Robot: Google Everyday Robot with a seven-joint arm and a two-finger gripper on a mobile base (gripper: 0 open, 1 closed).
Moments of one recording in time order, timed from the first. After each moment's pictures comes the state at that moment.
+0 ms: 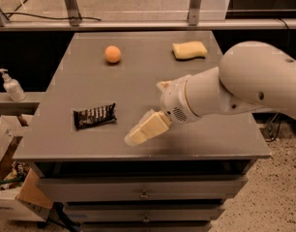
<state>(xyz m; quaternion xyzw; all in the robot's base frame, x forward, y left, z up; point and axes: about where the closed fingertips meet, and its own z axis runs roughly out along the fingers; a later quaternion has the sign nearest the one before) 0.485 0.002 0.854 -0.50 0.75 0.21 0.37</state>
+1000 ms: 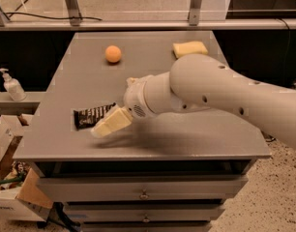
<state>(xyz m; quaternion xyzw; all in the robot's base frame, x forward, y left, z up) 0.525 0.087 0.835 -0.50 0.73 0.23 0.41</state>
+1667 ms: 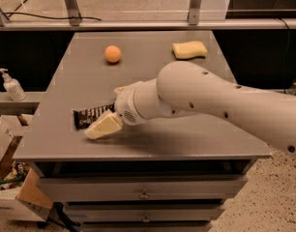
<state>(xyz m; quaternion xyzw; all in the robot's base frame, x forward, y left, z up) 0.520 0.109 0.819 -0.51 0.73 0.23 0.40</state>
